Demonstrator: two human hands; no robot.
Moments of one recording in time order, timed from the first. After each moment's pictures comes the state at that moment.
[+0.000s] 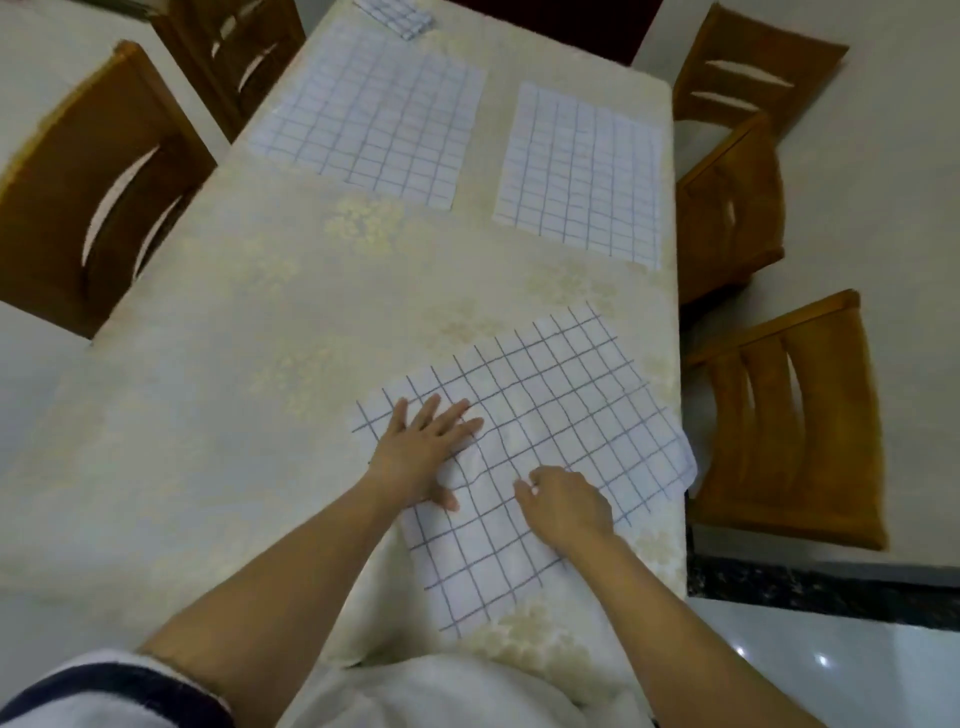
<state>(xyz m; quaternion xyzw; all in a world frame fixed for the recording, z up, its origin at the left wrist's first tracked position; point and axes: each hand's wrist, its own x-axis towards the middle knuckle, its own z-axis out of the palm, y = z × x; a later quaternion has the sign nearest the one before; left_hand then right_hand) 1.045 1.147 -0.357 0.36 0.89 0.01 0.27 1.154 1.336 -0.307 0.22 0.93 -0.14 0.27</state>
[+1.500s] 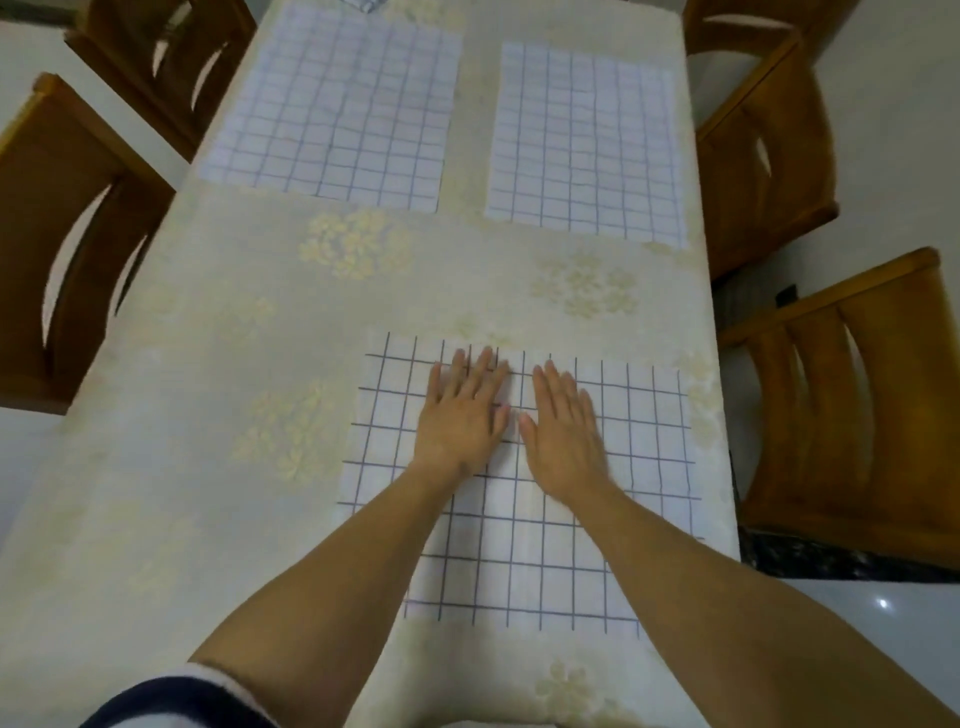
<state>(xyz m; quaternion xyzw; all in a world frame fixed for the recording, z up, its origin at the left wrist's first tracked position) 0.970 1.216 -0.378 0.29 0.94 0.12 0.14 1.048 1.371 -0.374 0.13 0.98 -0.11 0.11</state>
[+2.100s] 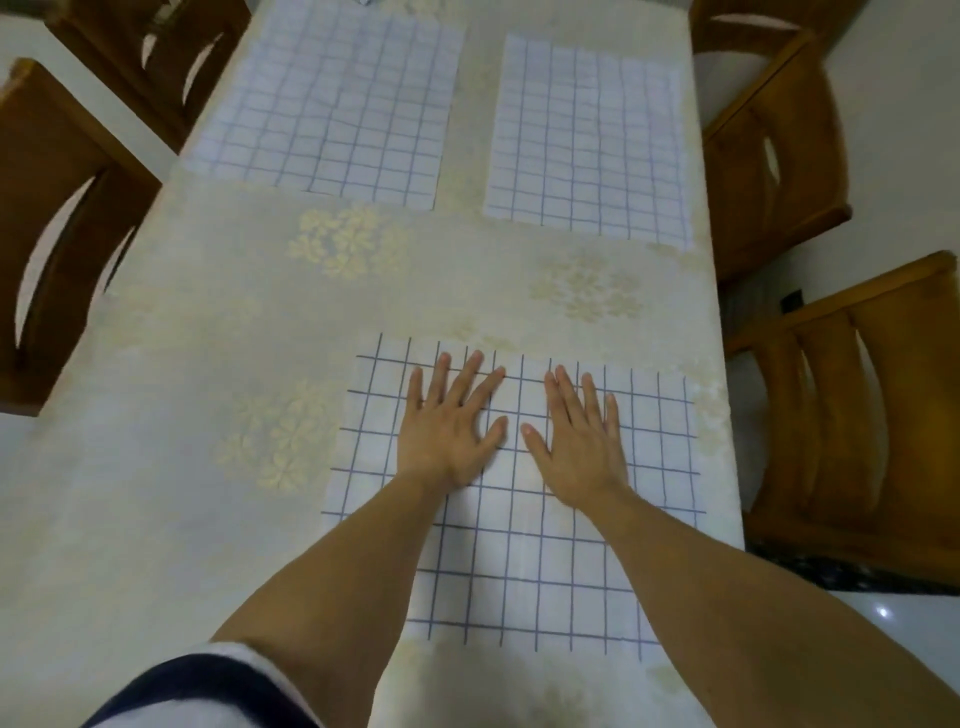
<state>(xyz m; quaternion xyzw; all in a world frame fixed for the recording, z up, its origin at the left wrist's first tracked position) 0.969 1.214 -0.398 0.27 0.95 0.07 0.14 1.049 1.399 -0.393 0.13 0.98 -0.04 0.15</state>
